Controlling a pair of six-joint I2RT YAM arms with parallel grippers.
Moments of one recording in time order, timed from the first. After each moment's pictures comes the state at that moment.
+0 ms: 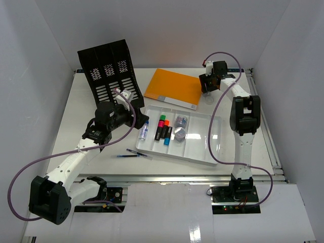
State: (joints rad) left arm -0.37 1.07 0.73 0.05 0.37 -0.13; right arm 0.13 2.31 1.92 -0.41 -0.13 -0.24
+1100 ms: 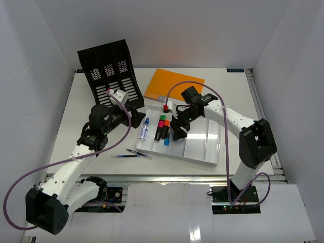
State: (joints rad) left arm -0.37 0.95 0.73 0.05 0.31 -0.11; right arm 0.59 1.71 1.35 -0.81 -0.73 -0.72
